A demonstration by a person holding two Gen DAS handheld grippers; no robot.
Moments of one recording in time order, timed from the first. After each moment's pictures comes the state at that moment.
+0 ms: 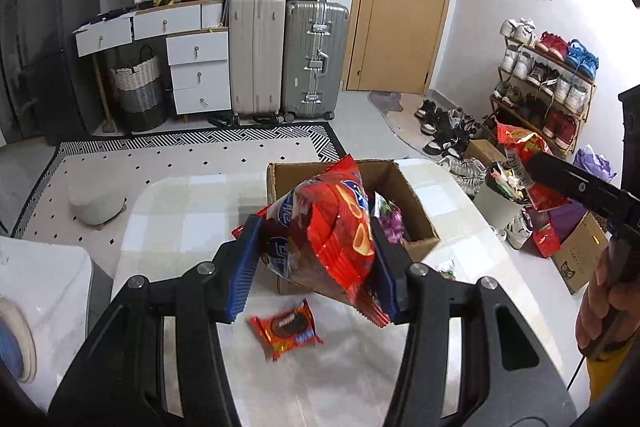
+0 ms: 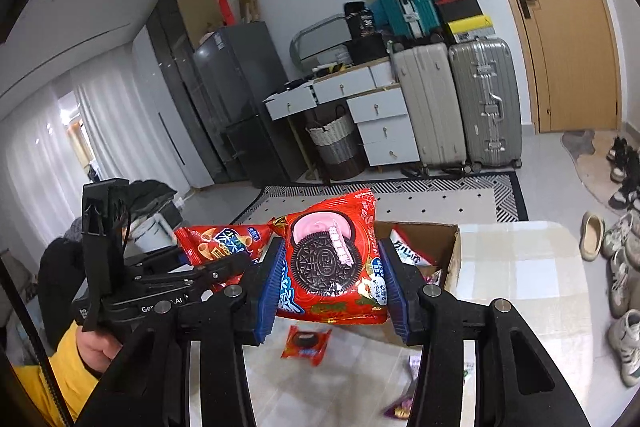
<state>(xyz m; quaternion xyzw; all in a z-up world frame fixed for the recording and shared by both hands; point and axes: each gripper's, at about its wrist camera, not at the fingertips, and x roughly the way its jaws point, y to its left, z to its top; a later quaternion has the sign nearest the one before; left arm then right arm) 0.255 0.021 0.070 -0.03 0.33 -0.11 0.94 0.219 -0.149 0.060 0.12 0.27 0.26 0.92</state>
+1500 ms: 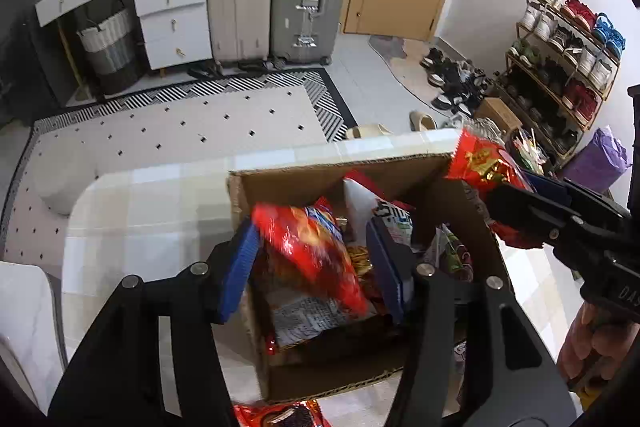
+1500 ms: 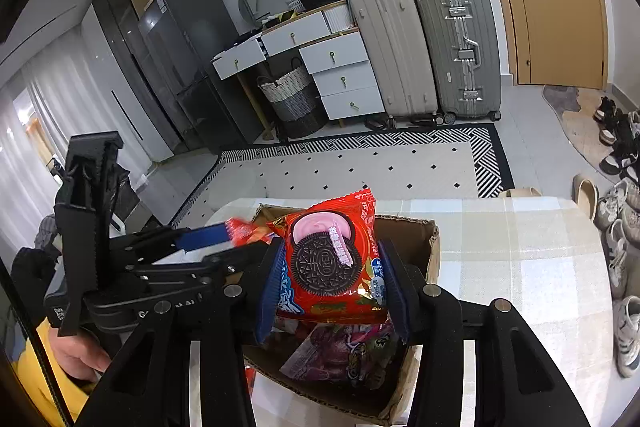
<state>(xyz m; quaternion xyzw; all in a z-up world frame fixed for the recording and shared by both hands) 0.514 -0.039 -0.055 -0.01 0.43 -0.12 0.89 0.385 -0.134 -0.039 0.10 0.36 0.20 0.90</state>
